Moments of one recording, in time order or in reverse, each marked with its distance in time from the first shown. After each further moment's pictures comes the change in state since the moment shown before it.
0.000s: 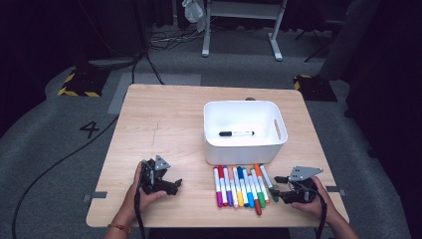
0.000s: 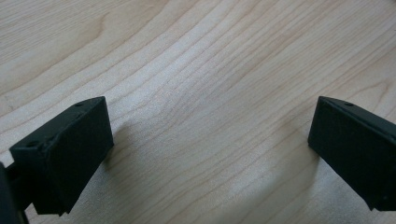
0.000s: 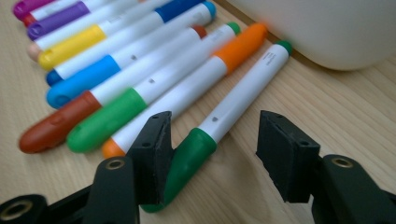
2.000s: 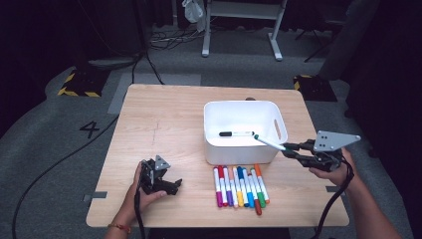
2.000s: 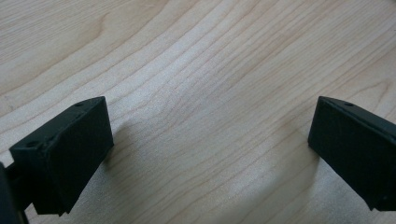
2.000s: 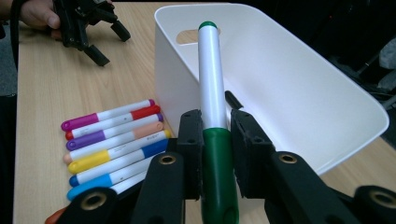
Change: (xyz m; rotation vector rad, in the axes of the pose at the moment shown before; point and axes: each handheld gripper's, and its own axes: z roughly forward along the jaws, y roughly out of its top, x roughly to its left) left arm 0.000 0.000 0.000 0.001 0.000 0.003; right arm -0.022 0.112 -0.093 -0.231 -0.021 -0.281
